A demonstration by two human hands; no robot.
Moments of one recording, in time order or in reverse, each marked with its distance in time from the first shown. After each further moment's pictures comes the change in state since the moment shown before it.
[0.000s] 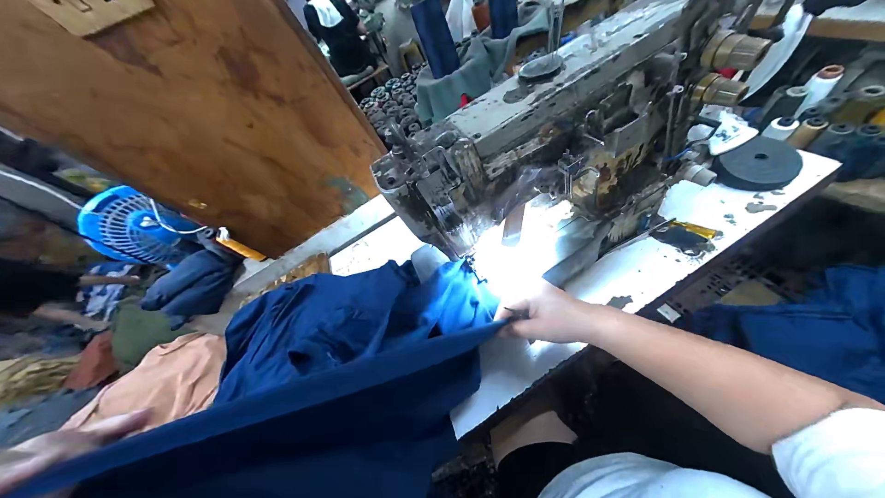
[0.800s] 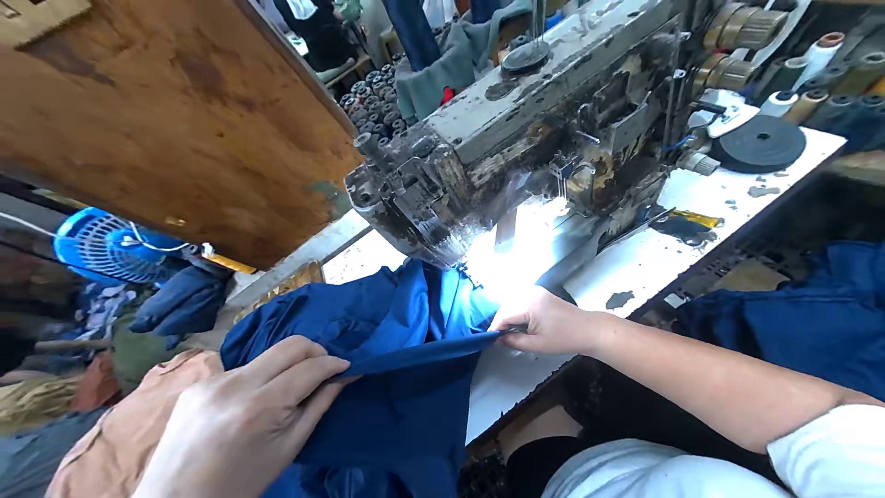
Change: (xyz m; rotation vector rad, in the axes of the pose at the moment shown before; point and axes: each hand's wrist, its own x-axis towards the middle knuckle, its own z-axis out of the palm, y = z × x) left_hand 0.060 -0.048 0.068 0.901 -0.510 0.287; right_hand 0.001 0.020 0.015 -0.183 0.154 -0.281
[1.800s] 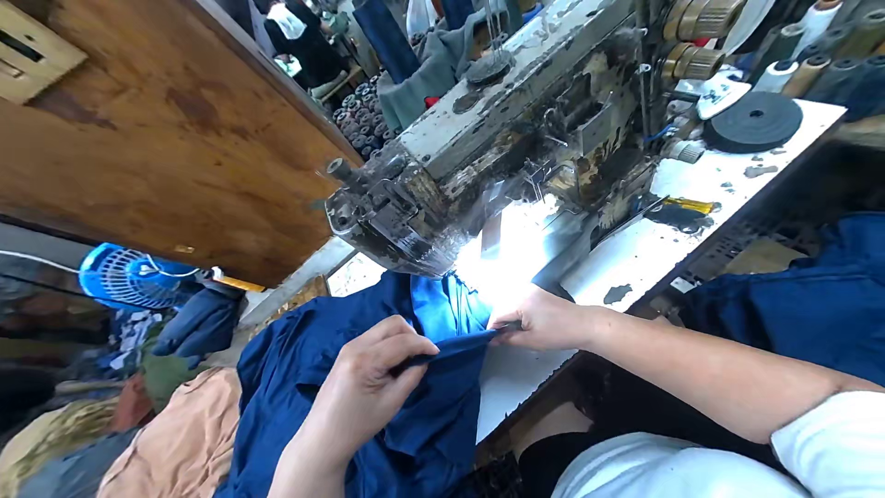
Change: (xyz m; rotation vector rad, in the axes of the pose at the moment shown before) left_hand 0.058 0.034 0.062 -0.487 0.041 0.098; right_hand 0.002 -0.003 -0.008 0.091 -0.040 0.095
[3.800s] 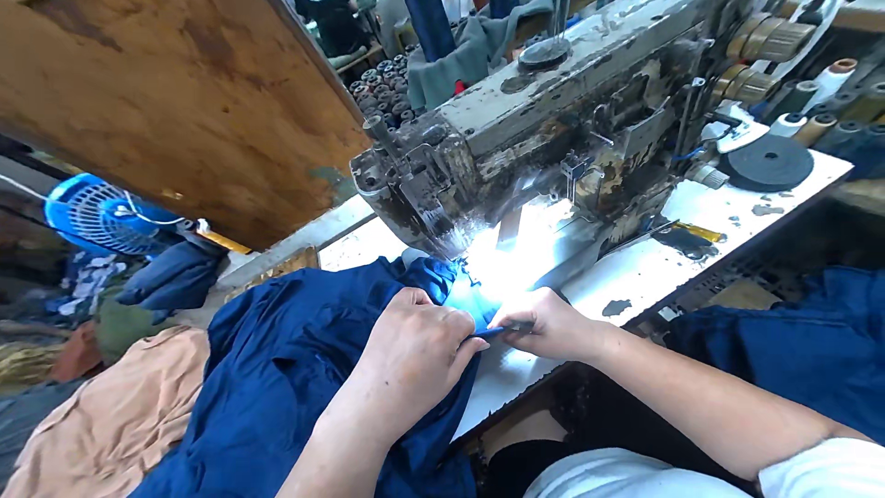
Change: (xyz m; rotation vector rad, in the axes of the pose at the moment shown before) left_hand 0.026 0.030 0.036 0.443 -0.069 0.058; right_hand -0.010 0.005 0.007 0.010 0.120 -0.075
